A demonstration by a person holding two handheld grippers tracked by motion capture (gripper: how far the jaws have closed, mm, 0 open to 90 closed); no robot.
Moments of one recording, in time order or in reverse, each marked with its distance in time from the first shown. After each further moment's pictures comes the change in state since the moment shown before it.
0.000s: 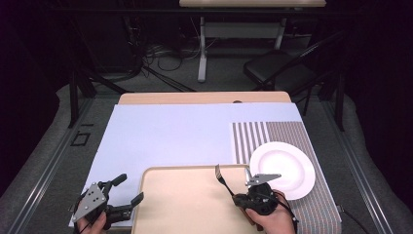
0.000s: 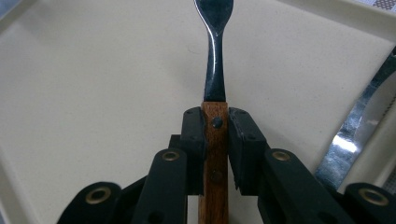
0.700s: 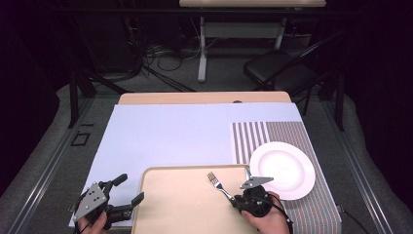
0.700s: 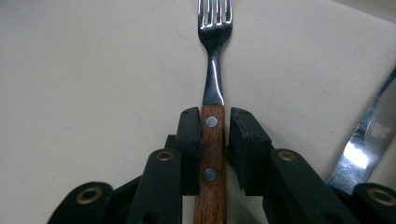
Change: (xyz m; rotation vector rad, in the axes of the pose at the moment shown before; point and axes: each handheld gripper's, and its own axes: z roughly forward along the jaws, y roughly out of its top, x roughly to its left) left arm 0.000 -0.001 0.001 0.003 -0.007 -0.005; right arm 0.002 -0.006 0.018 0.020 -0.046 -0.039
